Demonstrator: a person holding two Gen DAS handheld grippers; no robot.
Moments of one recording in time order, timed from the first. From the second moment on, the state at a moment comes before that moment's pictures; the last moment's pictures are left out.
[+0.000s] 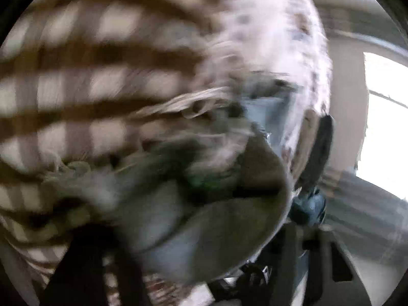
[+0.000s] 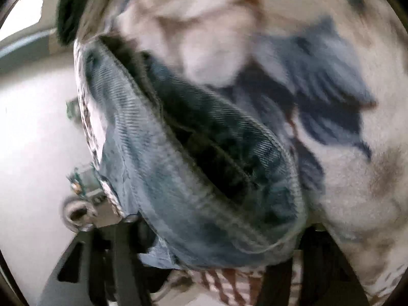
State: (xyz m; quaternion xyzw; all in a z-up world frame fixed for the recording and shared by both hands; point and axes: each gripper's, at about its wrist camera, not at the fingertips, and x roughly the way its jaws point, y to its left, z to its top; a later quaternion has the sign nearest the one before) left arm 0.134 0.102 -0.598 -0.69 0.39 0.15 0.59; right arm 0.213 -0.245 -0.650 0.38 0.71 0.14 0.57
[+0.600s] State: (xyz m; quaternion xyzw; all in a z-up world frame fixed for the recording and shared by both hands) left arm 0.175 0.115 -0.592 -0.69 0.38 0.07 0.62; right arm 0.209 -0.252 -0.649 0.44 0.69 0.13 0.57
